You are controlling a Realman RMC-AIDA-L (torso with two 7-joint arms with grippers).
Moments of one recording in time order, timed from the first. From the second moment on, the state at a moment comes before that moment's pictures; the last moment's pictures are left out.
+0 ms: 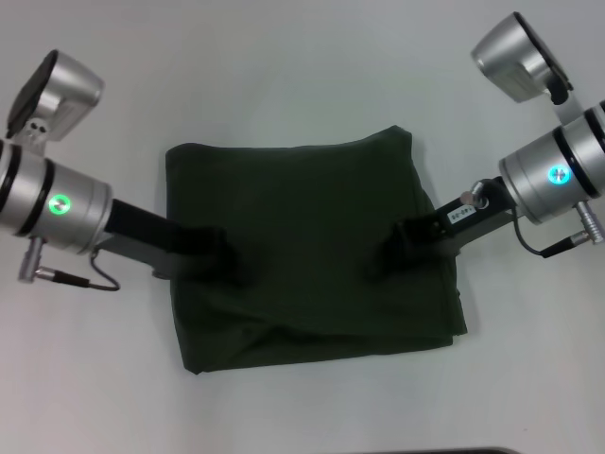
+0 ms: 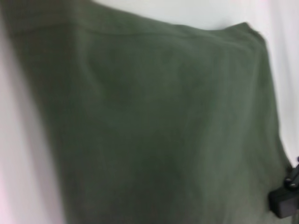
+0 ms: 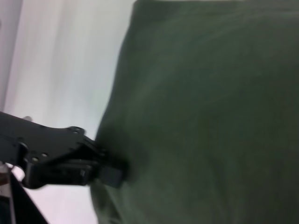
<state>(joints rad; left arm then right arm) -0.68 -2.12 -2.25 -0.70 -0.74 1.59 -2.61 0.76 2.06 -0.95 -0.52 -2.33 -1.53 2.51</state>
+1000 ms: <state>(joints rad) -0.62 -2.12 -2.29 -0.72 -0.72 1.75 -2.54 0.71 2.03 -0.90 -0.55 -2.40 -1.69 2.46</state>
